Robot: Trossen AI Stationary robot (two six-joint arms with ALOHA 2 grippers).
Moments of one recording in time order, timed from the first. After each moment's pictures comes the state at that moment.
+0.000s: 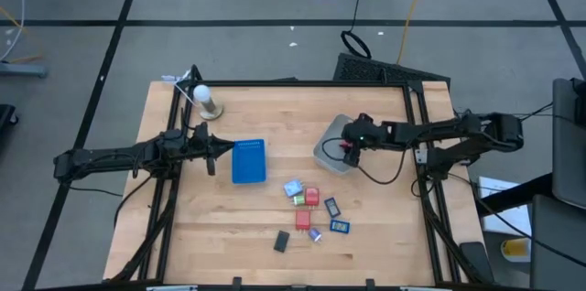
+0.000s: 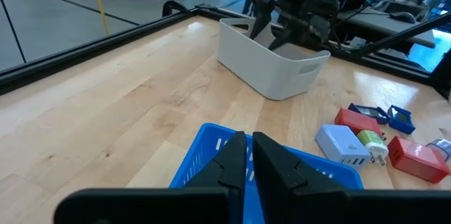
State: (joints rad) left arm 0.18 0.24 0.02 -0.01 -0.05 -0.22; right arm -0.22 1.29 0.56 -0.10 0.18 0.06
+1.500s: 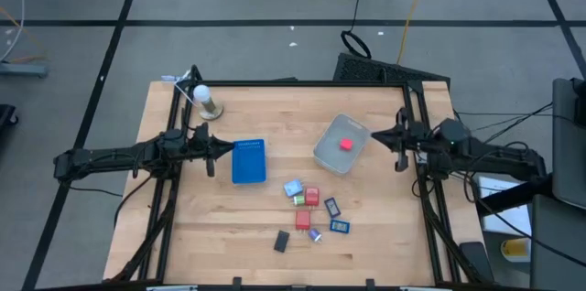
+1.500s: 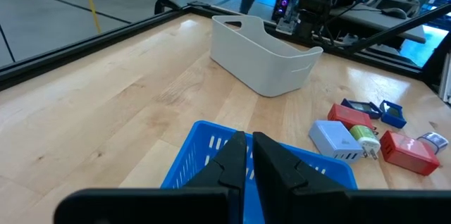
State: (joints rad) left arm 0.18 0.24 0.02 -0.01 -0.02 -0.21; right arm -0.16 0.21 0.27 0.04 -0.05 0.02
